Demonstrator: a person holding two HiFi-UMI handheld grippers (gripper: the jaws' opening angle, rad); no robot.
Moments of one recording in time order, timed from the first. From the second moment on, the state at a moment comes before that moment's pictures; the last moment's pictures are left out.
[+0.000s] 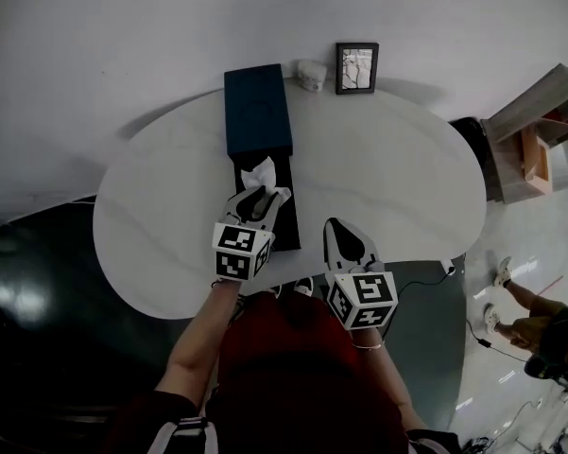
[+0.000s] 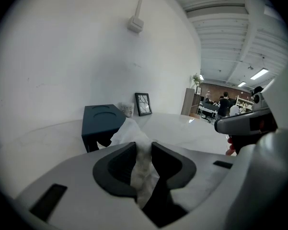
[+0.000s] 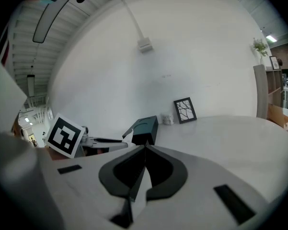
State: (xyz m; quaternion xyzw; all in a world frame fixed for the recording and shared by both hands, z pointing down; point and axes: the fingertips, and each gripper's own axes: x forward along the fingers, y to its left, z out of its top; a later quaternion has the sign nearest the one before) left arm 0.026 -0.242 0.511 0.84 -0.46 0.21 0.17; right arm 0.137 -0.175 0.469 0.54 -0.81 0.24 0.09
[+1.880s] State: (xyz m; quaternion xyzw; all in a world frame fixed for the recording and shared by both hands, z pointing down) left arm 0.047 -0.258 0.563 0.83 -0.36 0.41 0.13; right arm 0.136 -0.196 0.478 0.54 -0.80 0.26 0.10
